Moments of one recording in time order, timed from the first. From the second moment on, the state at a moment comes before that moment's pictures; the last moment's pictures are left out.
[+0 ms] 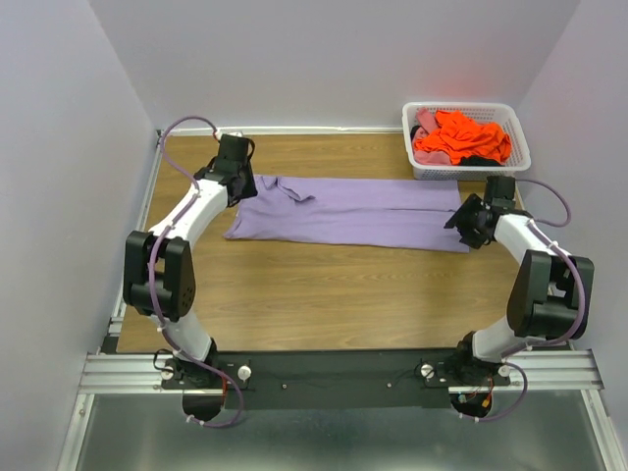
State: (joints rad) left arm -0.23 1.71 1.36 -0.46 -0.19 -0.35; right arm -0.16 1.54 0.92 -0.37 -0.06 0.56
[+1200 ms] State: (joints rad) left arm -0.03 1.29 0.79 -0.41 0.13 -0.44; right arm -0.20 1.32 0.75 -0.39 -0.20 0.57
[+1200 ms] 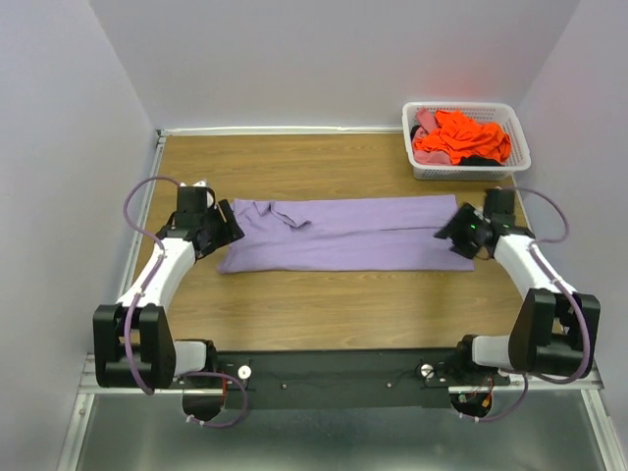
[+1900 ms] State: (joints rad) left arm 0.02 1.37 0.81 -0.15 0.28 -0.51; right arm 0.77 1.92 1.42 -0.30 0.01 0.00
